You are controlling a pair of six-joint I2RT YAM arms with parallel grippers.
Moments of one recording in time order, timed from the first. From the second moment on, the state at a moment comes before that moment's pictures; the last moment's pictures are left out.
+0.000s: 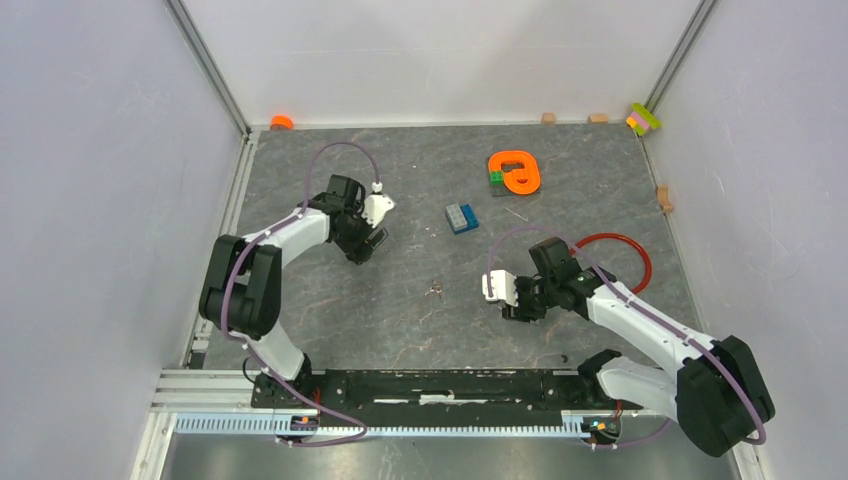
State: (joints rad) left arm -0.28 1.67 1.01 -0.46 0.13 0.55; right arm 0.51 1.10 0.55 -0.54 -0.49 -0.97
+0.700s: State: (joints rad) left arm -0.30 1.56 0.90 -0.37 0.43 0.56; right arm 0.51 1.13 0.68 -0.23 -0.51 -0.63
